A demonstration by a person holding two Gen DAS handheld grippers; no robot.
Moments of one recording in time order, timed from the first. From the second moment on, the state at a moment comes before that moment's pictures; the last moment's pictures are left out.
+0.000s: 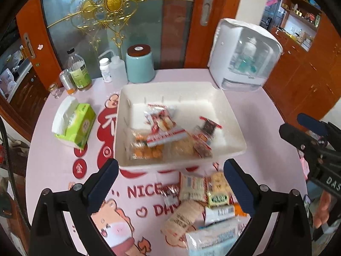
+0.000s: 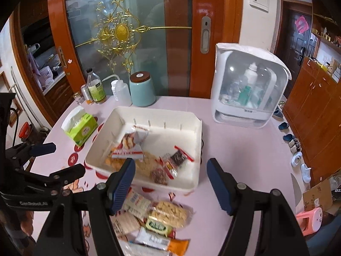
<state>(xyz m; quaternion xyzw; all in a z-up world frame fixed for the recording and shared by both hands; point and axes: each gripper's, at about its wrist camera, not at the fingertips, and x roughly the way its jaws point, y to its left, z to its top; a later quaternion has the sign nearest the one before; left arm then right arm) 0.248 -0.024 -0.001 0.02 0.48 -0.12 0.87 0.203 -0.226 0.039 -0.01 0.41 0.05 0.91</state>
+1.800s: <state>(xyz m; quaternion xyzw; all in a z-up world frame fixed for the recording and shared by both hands) 0.103 -0.091 -0.230 -0.07 0.64 -0.23 0.73 0.145 -0.203 -0.185 -0.19 0.59 0.23 0.75</state>
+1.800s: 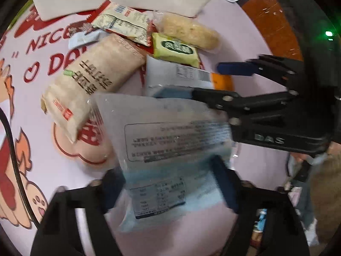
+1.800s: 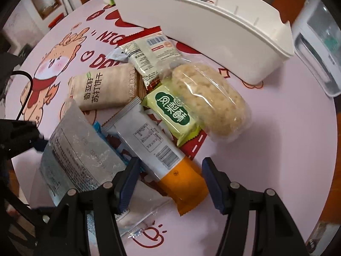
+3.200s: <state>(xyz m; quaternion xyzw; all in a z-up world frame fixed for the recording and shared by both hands) 0.124 0.012 0.029 -0.03 0.43 -0.13 0.89 0.139 -0.233 0.006 -0.04 0.46 0.17 0.87</state>
